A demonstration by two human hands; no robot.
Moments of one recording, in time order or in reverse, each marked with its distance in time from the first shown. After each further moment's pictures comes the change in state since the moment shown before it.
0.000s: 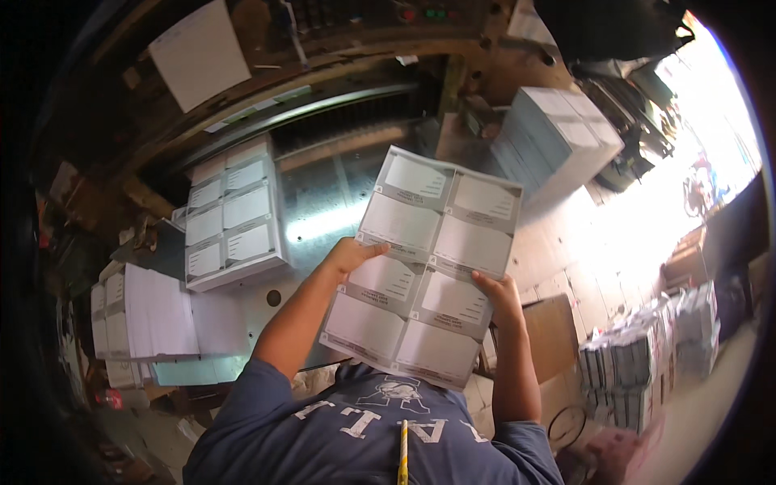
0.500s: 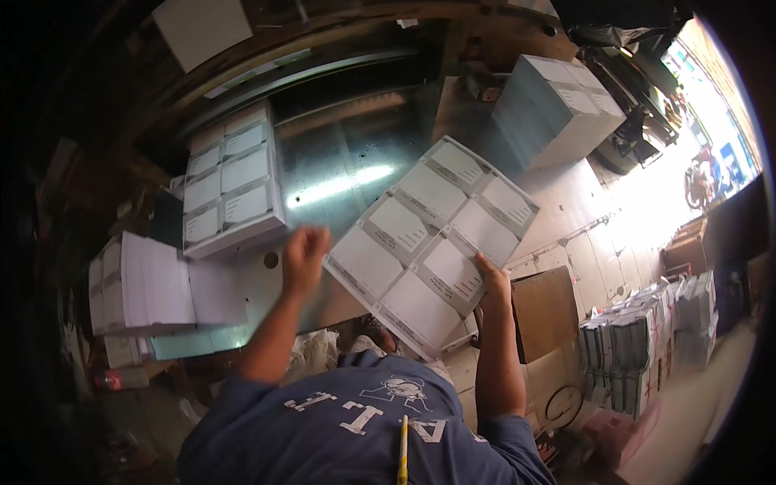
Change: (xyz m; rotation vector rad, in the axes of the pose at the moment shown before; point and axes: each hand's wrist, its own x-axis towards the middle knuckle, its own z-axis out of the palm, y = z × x) left_hand -0.107 -0.064 -0.013 0.219 0.539 0.740; right_hand -0.006 0.087 -0.027 0.355 0.197 0.187
